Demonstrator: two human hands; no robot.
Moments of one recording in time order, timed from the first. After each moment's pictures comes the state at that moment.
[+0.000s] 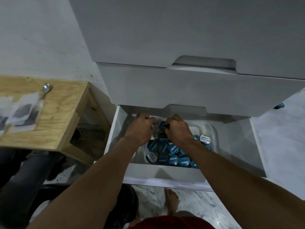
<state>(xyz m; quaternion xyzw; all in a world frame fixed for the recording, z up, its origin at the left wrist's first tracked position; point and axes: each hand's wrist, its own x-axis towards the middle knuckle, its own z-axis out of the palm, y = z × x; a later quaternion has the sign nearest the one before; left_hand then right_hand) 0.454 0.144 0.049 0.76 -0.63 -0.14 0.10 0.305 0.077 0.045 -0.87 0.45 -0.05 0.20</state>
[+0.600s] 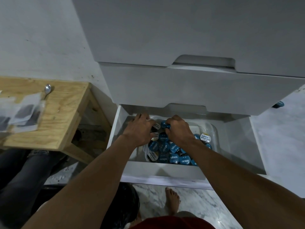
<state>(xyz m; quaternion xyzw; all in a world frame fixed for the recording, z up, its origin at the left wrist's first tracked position) 0.459 0.150 0.060 0.73 -0.67 -0.13 -0.01 0.305 0.079 0.046 -0.87 0.45 -0.05 0.20</state>
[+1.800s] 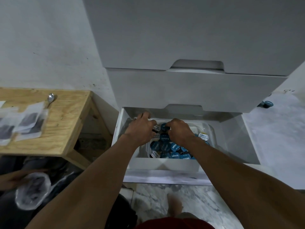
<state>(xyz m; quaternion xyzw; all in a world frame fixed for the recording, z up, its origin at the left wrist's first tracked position) 0.456 0.160 0.080 0.72 -0.69 -0.10 0.01 0.301 0.088 0.063 -0.86 0.47 0.00 0.19</state>
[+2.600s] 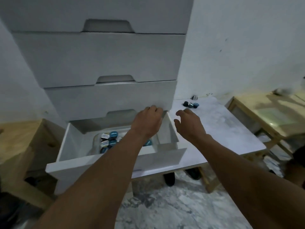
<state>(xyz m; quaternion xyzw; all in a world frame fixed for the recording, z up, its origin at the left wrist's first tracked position) 0.261 0.161 0.173 0.61 -0.78 0.07 0.14 0.094 0.133 0.158 -0.78 0.59 -0.19 0.04</state>
